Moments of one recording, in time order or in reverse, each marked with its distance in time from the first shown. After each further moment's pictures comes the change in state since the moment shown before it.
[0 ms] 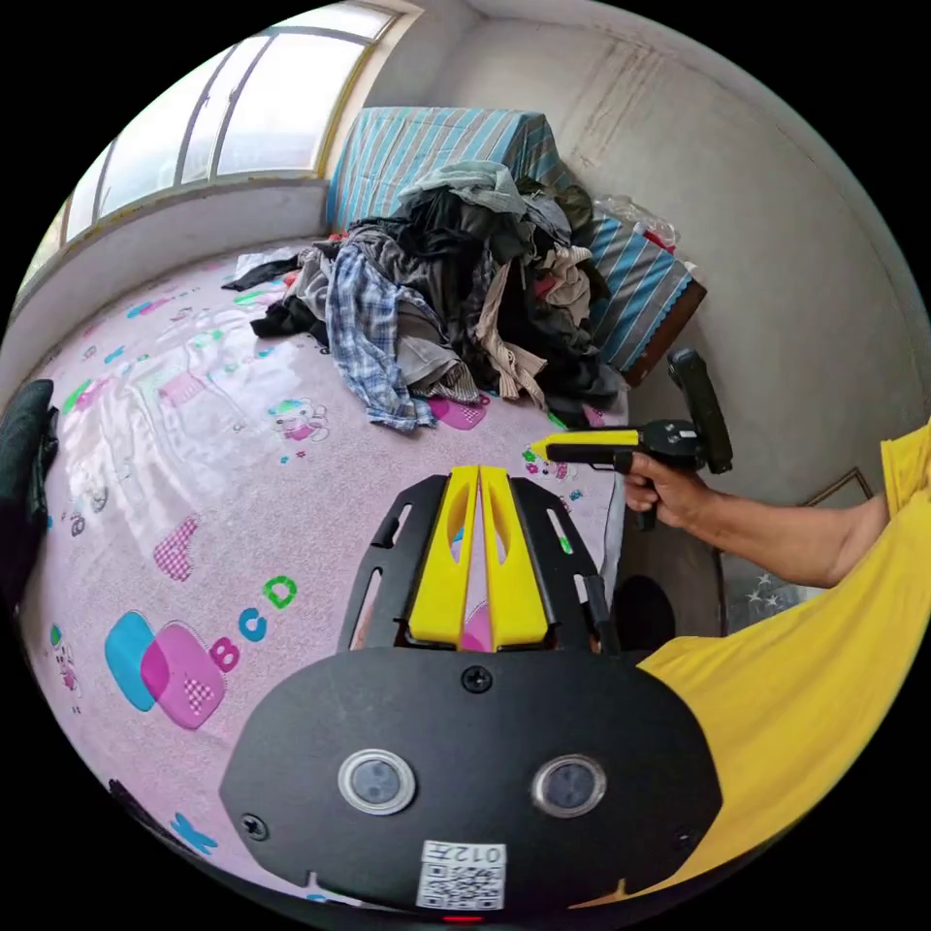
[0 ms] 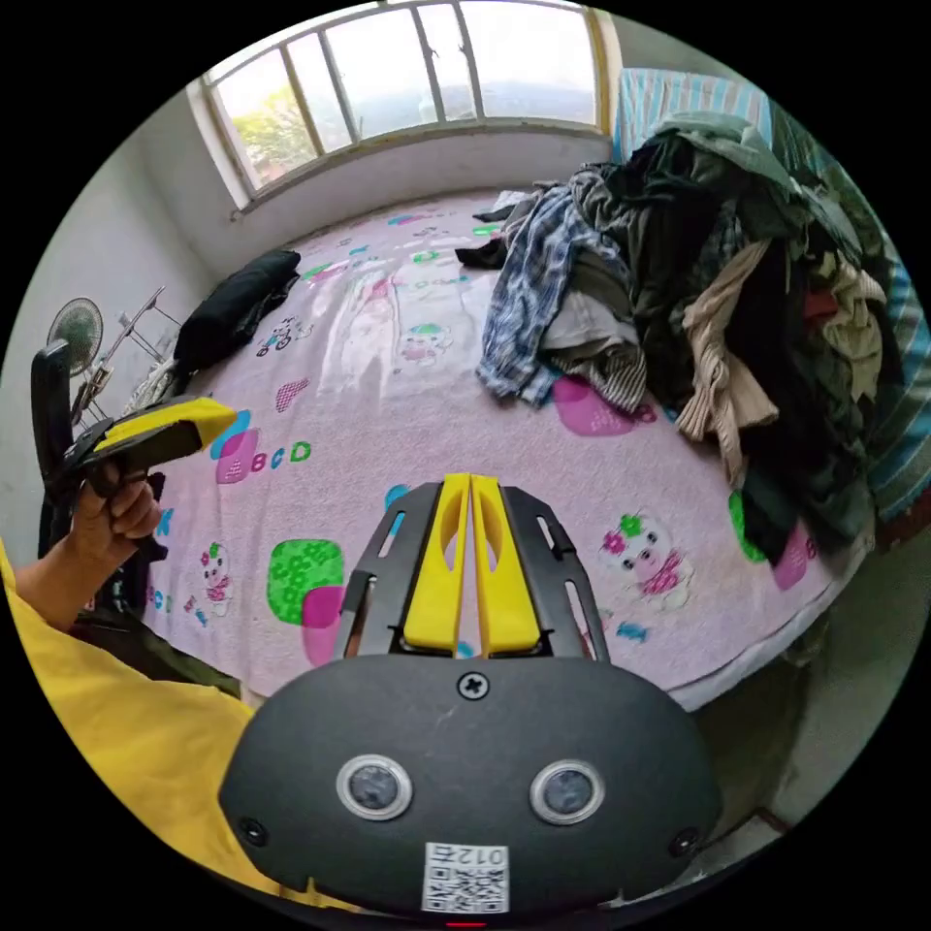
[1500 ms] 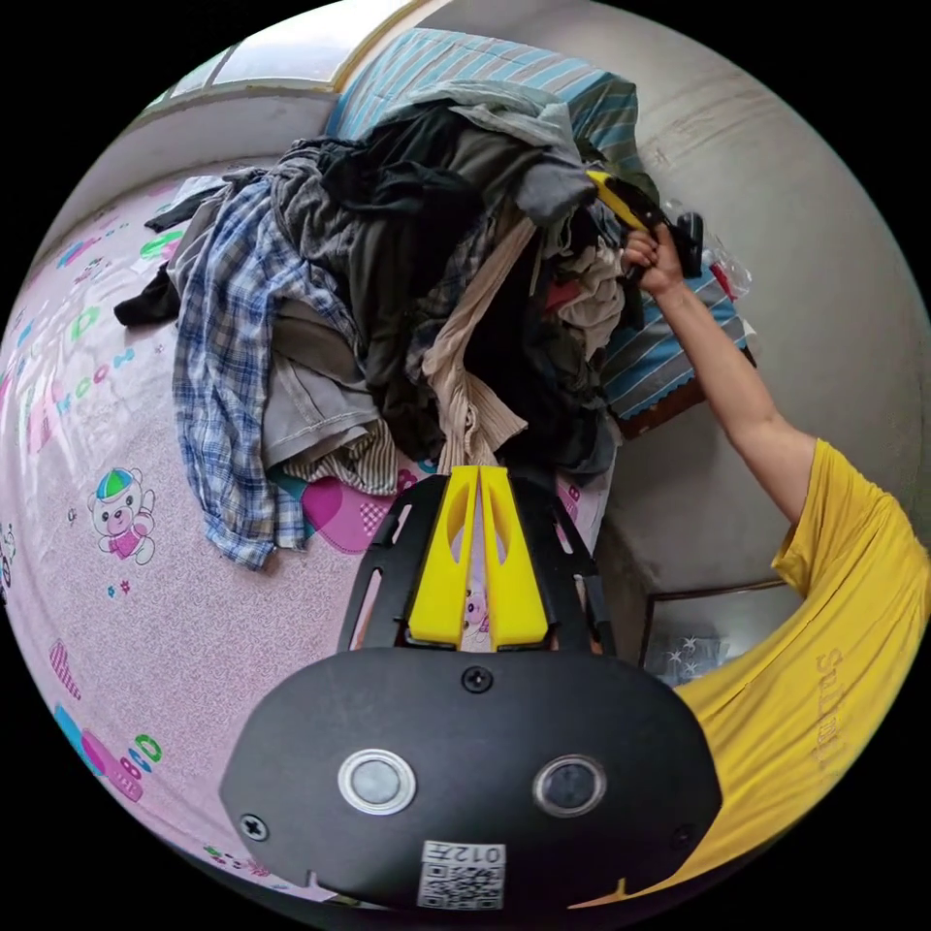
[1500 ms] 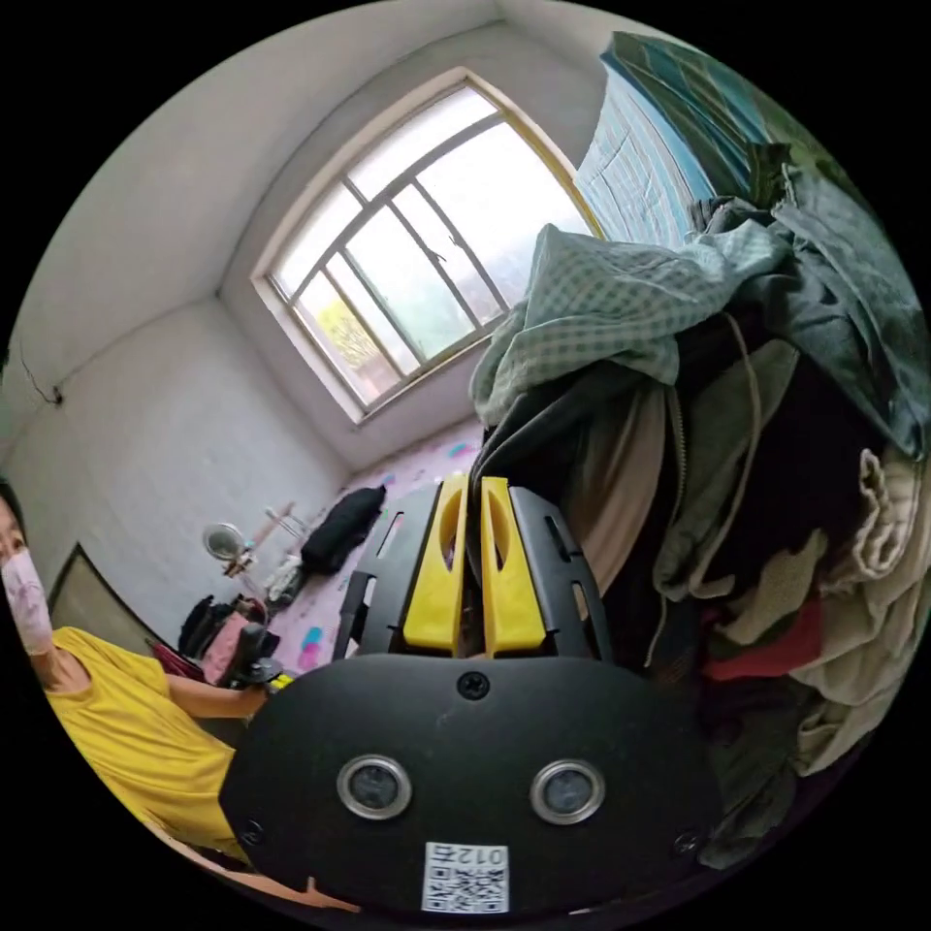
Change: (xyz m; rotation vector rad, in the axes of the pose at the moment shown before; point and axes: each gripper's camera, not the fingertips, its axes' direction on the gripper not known) left arm 0.089 -0.179 0.698 -0.138 0.129 -0.209; right arm 0.661 -0.111 -0.342 0.466 -0.577 0.024
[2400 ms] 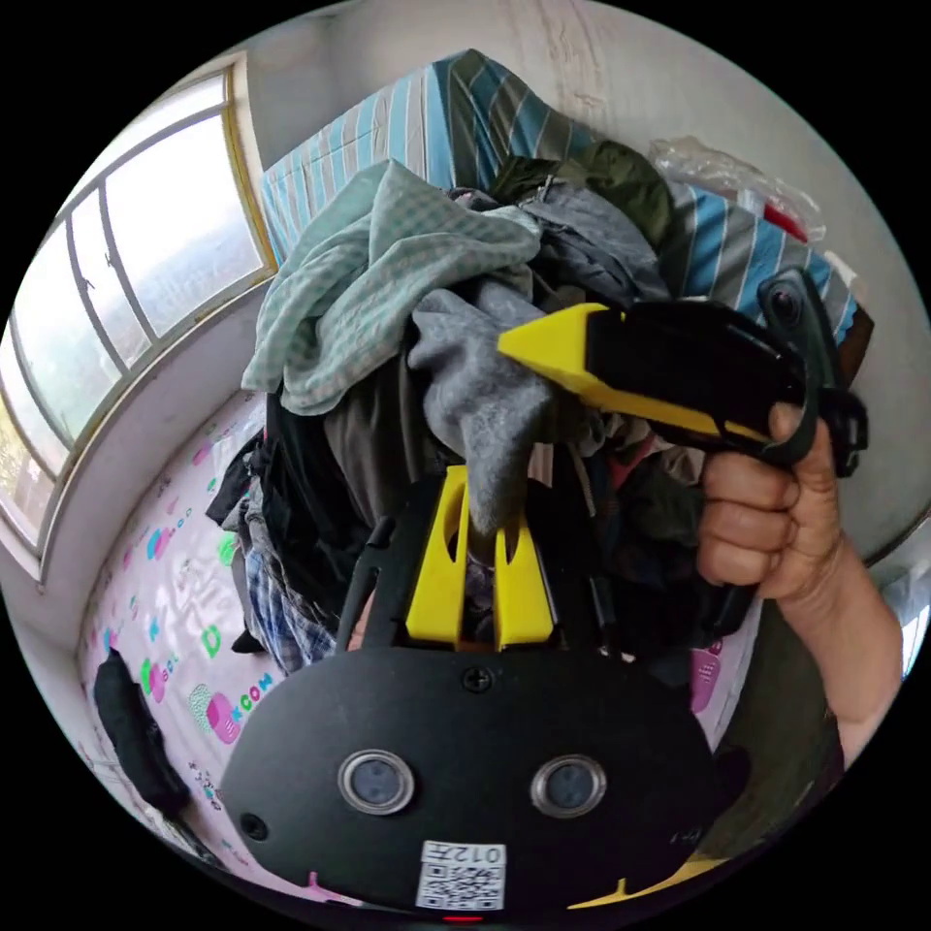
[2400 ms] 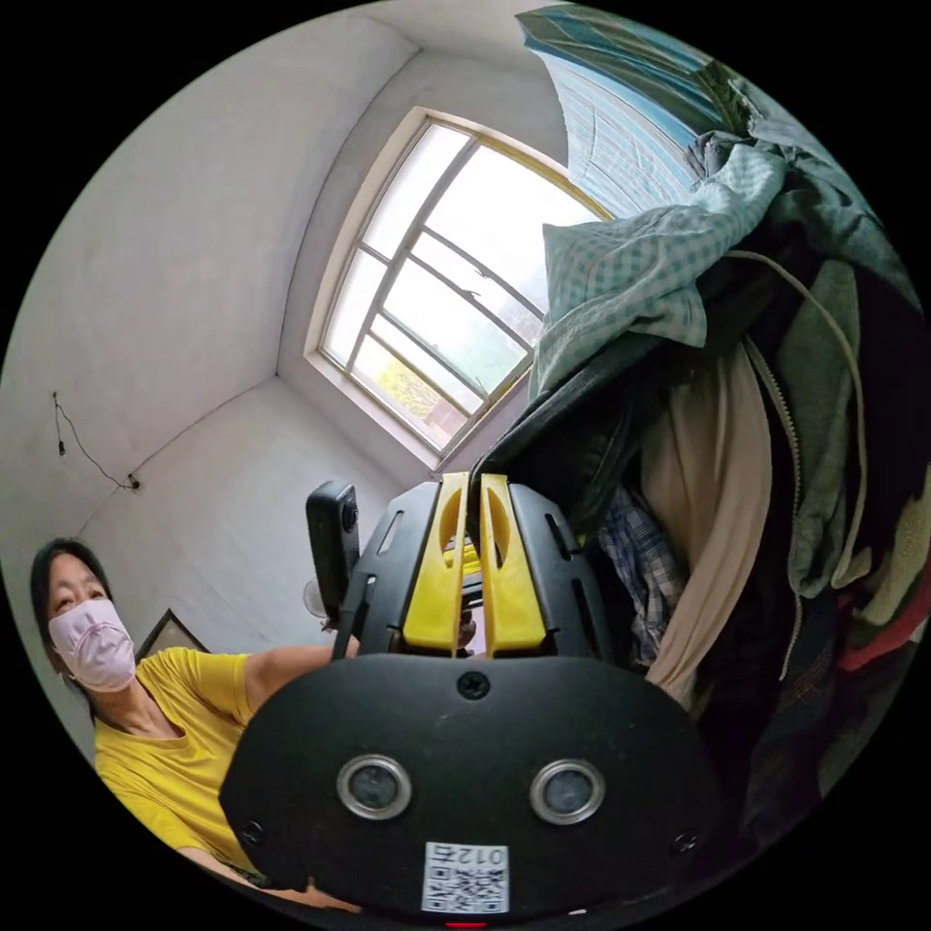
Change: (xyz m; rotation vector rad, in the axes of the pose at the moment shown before) left arm 0.257 -0.216 0.123 0.147 -0.529 0.380; right arm 0.032 0.032 -0.155 0.124 -0.289 0.180
